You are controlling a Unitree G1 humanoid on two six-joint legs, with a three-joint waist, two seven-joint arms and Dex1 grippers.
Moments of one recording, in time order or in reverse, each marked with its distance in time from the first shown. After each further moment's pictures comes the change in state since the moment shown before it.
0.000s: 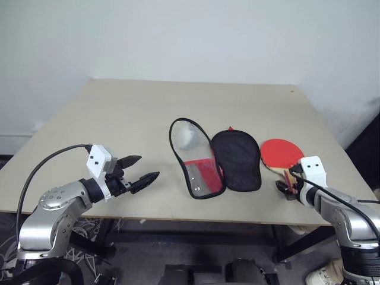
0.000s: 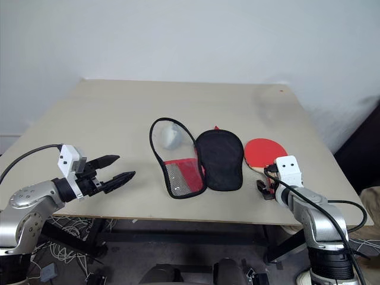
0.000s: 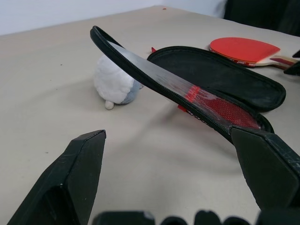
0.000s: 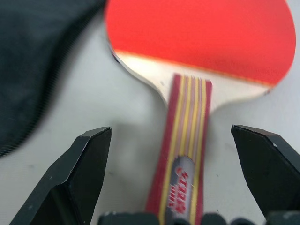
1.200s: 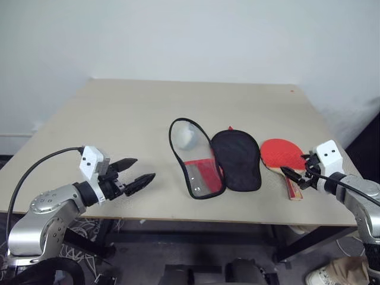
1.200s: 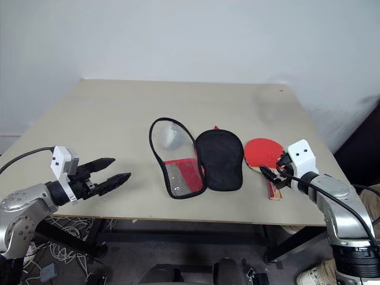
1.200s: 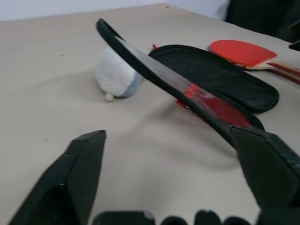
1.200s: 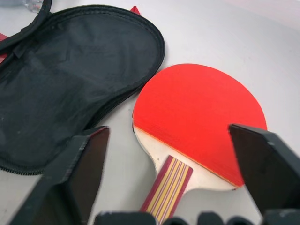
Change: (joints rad) left arm 0.030 0.015 0.058 -0.036 -0.053 0.084 -0.026; right arm 0.021 -0.200 -0.051 0.030 0.037 -0.365 0.360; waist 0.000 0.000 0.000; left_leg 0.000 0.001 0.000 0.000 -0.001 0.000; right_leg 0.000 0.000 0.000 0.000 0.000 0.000
